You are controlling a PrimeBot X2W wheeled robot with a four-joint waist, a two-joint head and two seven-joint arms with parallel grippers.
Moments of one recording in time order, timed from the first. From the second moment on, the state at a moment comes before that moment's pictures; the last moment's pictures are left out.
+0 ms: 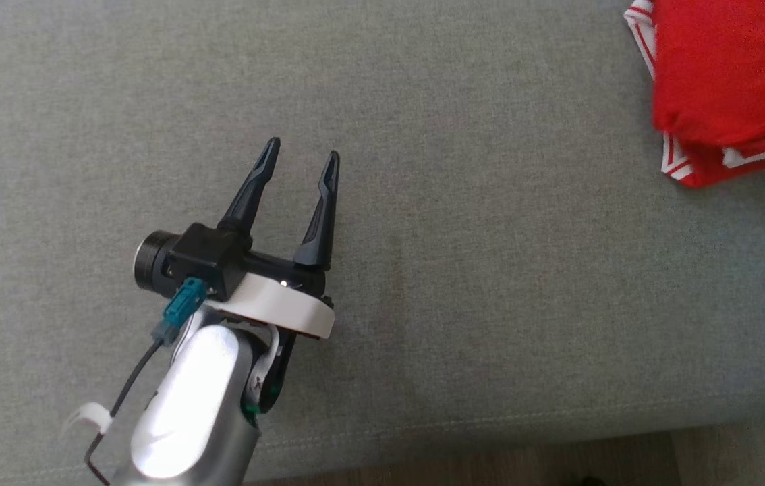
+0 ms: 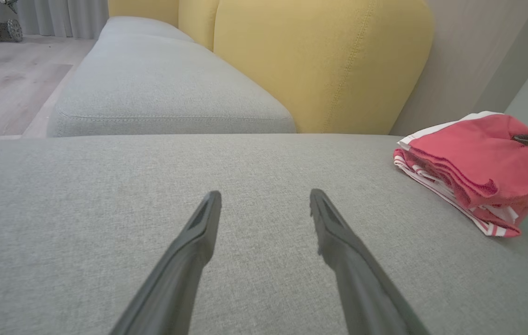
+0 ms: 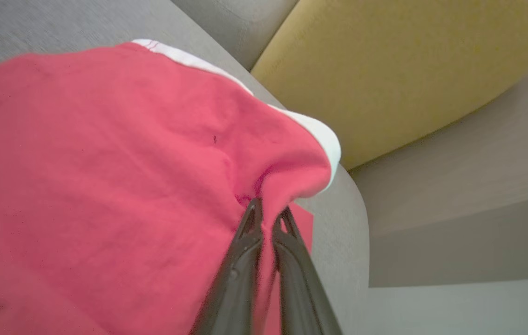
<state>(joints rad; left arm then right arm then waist) -0.33 0.04 -0.41 0.15 -0.20 0.04 -0.26 -0.85 -0.83 0.66 0.66 0.25 0.13 -0.04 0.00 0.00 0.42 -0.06</state>
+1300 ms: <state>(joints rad) -0.20 0.04 -0.33 0.16 -0.23 0.06 -0.26 -0.59 -0.41 0.25 0.60 0.33 0.13 -0.23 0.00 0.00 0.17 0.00</state>
